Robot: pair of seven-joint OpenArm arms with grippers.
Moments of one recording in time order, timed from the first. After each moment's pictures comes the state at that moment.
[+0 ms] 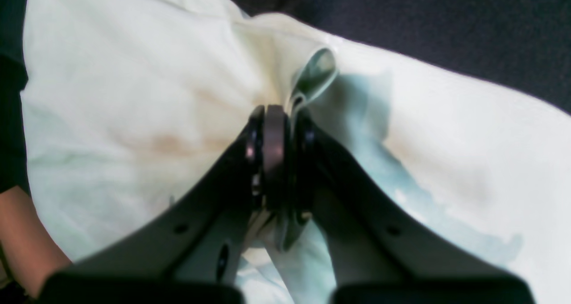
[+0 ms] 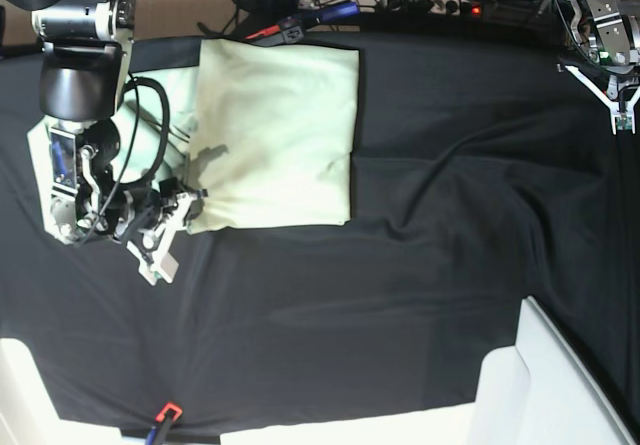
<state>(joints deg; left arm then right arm) 20.7 -14.7 -37.0 83.5 15.7 -9.3 39.2 14.5 4.6 9.6 59.9 15.0 33.7 -60.4</state>
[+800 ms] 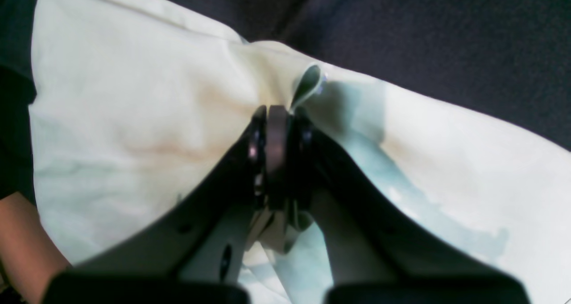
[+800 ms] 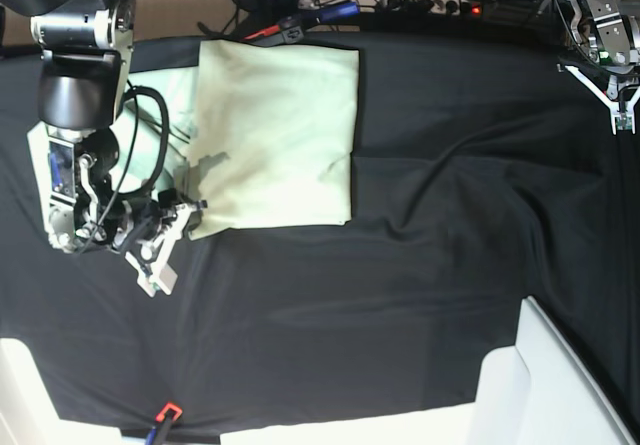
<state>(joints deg) 20.7 -14.7 -37.0 83.5 15.7 -9.3 39.2 16.0 4.5 9.7 59.7 15.0 33.7 -59.9</state>
